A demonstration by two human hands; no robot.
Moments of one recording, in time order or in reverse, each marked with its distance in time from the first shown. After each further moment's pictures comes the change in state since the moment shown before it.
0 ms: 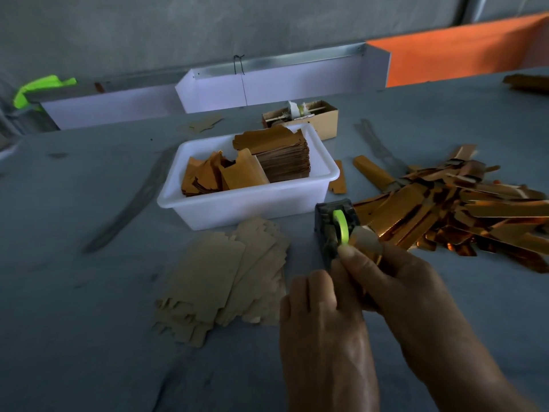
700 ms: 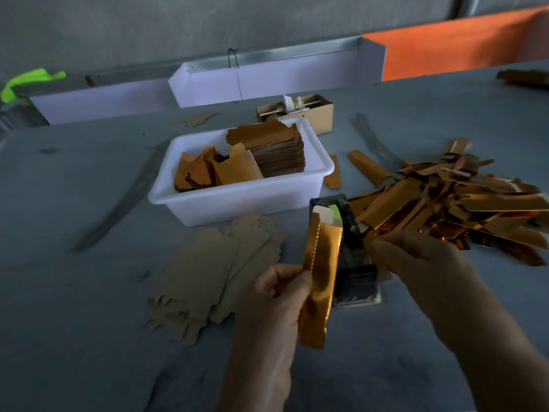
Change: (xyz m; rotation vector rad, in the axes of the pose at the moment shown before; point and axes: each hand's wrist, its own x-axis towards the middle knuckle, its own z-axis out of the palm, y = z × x) left_hand 0.014 -0.038 -0.002 -1.275 -0.157 -0.826; right_hand 0.021 0.010 -0.035 -0.221 0.058 -0.020
